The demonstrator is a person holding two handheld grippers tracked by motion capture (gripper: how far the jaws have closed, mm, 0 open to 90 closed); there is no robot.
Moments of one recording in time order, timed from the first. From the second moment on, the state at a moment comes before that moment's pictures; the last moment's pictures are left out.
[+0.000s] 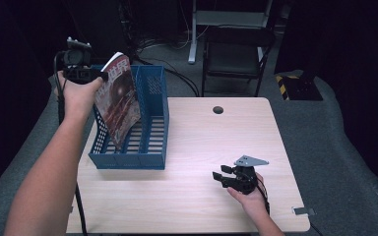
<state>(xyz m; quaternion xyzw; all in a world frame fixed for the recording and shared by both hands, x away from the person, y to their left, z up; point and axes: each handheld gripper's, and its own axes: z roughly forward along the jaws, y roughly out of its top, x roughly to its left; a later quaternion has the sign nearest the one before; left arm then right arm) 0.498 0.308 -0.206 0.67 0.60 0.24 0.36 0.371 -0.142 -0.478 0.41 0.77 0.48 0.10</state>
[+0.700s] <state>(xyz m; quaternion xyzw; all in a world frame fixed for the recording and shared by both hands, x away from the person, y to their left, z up) 0.512 0.303 -0.227 0.66 0.61 0.24 0.36 0.366 -0.151 -0.478 0.42 0.76 0.48 0.11</state>
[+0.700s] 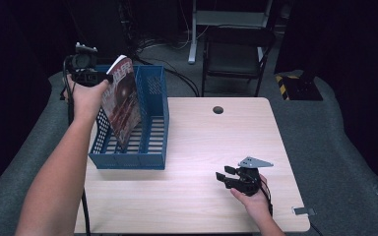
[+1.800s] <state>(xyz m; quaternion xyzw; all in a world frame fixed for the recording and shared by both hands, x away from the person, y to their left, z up) 0.525 0.303 -0.270 0.65 0.62 0.25 0.36 0.365 -0.152 -0.478 0.42 0.76 0.48 0.11</state>
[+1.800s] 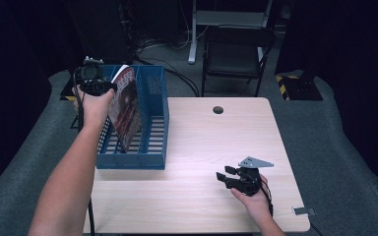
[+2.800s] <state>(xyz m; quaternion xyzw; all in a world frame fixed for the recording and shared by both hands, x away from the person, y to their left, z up) 0.532 0.301 -0.290 0.65 0.62 0.25 0.36 0.366 -0.153 -0.477 0.42 0.76 0.48 0.11</state>
